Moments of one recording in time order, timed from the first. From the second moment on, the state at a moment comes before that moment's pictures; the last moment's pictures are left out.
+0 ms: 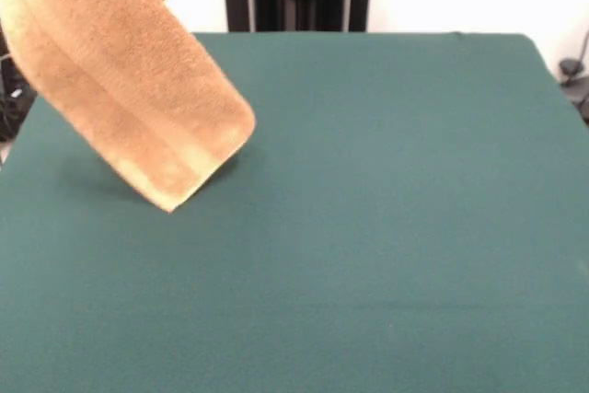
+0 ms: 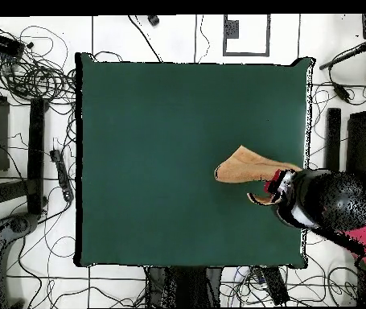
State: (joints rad) arm -0.49 -0.94 -0.07 1.61 -0.08 0.94 1.70
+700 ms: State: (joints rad) arm -0.49 -0.94 -0.07 1.61 -0.08 0.94 1.70
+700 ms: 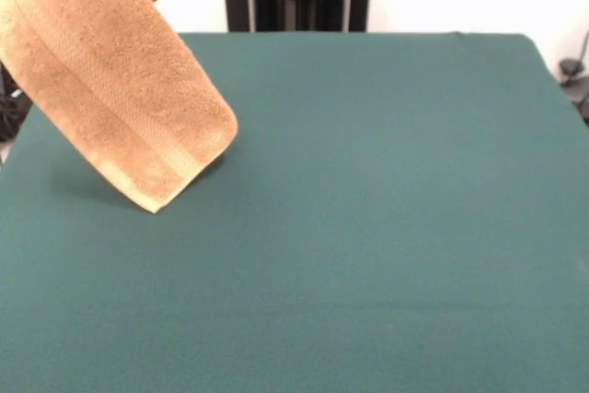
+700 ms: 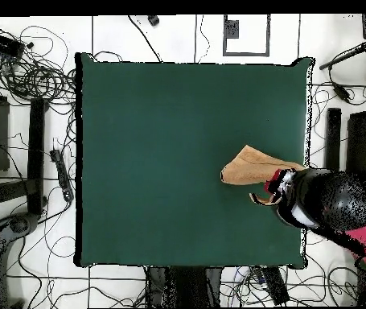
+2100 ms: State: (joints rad) arm -0.32 -0.95 -0.07 1.61 -0.07 0.91 1.70
